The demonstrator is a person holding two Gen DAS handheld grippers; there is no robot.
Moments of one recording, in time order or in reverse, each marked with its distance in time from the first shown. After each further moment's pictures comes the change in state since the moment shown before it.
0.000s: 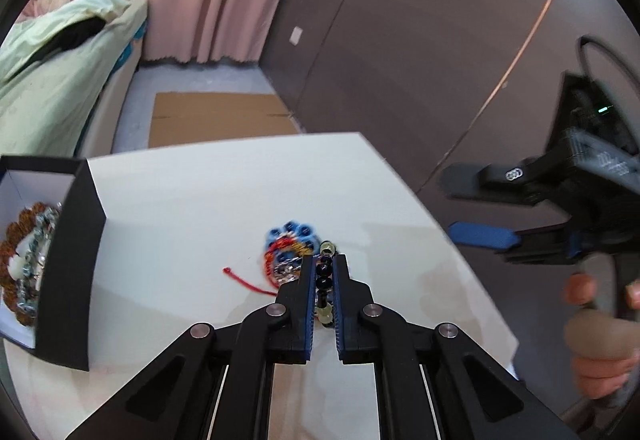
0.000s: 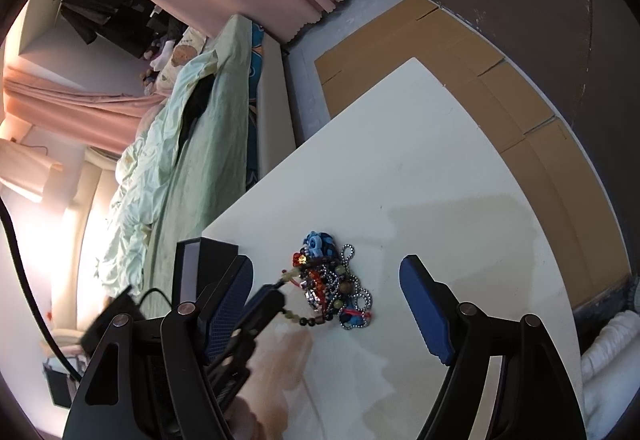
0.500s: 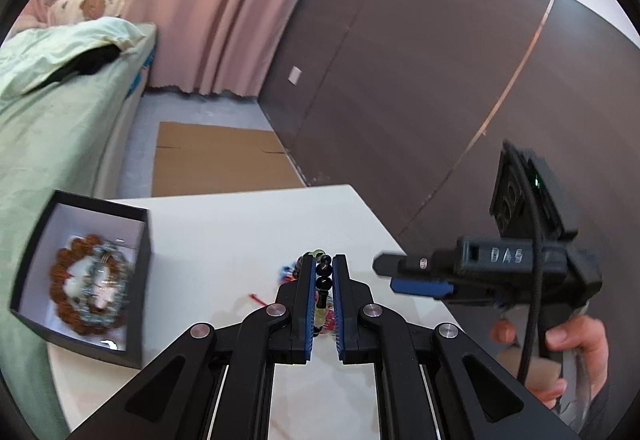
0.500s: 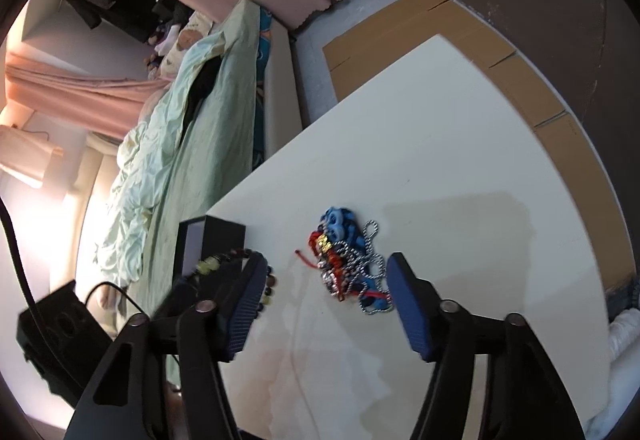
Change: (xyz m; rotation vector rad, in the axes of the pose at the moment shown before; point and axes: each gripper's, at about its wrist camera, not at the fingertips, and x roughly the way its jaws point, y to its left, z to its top) left arm -0.060 0.013 0.021 -0.038 -0.123 -0.011; right arm 0.024 0.018 -0.014 -0.041 0.054 0.002
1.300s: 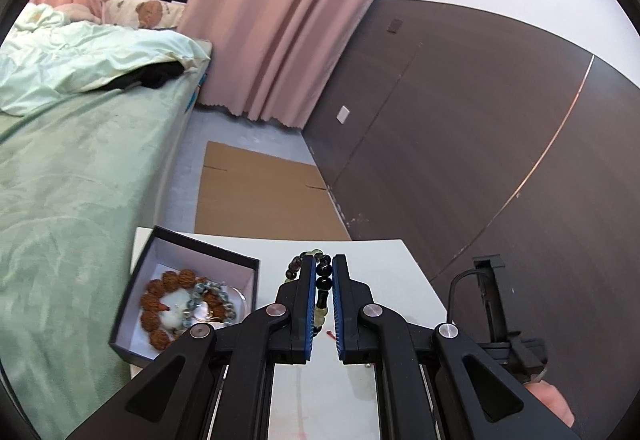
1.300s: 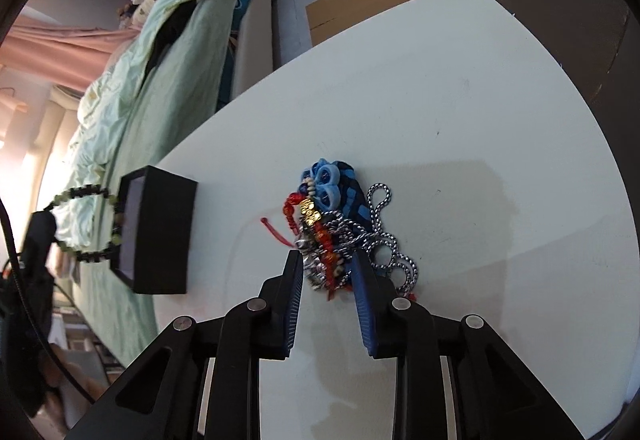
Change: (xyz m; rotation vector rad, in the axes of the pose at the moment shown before) left arm -0.052 0.060 0.027 -0.119 -0.124 0.096; right arm 0.058 0.009 -0.009 -0.075 0.107 -0.177
